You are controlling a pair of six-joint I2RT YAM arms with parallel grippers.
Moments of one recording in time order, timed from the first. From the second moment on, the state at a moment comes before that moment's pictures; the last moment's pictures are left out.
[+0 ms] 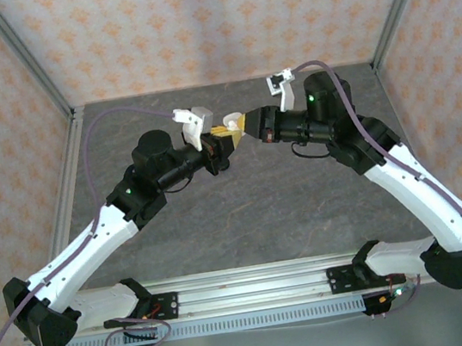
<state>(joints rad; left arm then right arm) -0.67 1.17 1.11 -0.04 0.24 -0.26 0.63 1.20 1.47 -0.56 -0.44 0.75</state>
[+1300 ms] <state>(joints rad) -0.67 1.18 1.14 -0.07 0.33 -0.24 0.44 1.27 1.62 -0.71 -0.49 0.70</state>
